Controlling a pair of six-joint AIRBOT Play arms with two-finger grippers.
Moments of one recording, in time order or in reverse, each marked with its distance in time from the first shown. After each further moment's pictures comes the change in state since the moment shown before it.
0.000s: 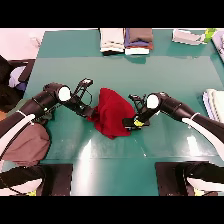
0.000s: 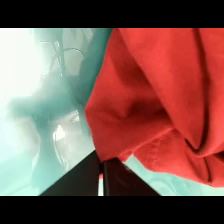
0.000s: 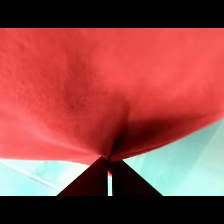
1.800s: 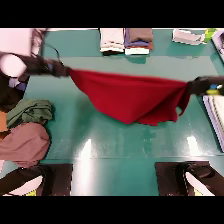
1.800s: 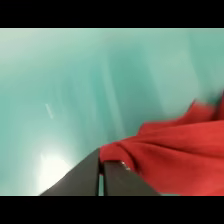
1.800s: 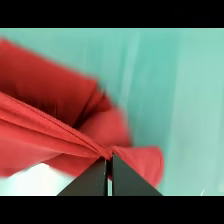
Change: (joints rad) left arm 0.205 0.217 0.334 0.196 0.103 -0.013; right arm -0.383 0.592 0.296 -0.513 0.191 -0.082
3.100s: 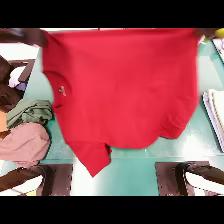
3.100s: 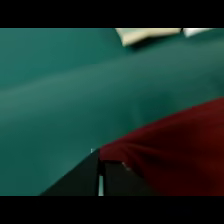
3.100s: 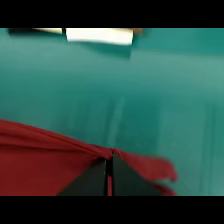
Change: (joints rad) left arm 0.003 -0.158 0.343 0.114 -0.187 0.028; right arm 0.003 -0.513 0.595 -0.042 0.039 -0.050
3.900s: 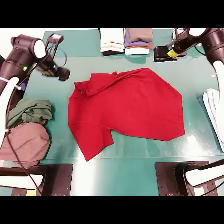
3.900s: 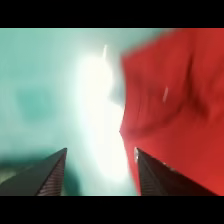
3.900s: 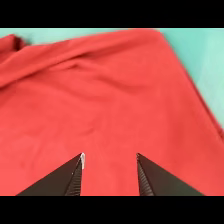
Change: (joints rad) left arm 0.050 -0.219 -0.139 0.053 -0.212 -0.063; right arm -0.026 -0.319 0.085 0.208 0.039 -0.070
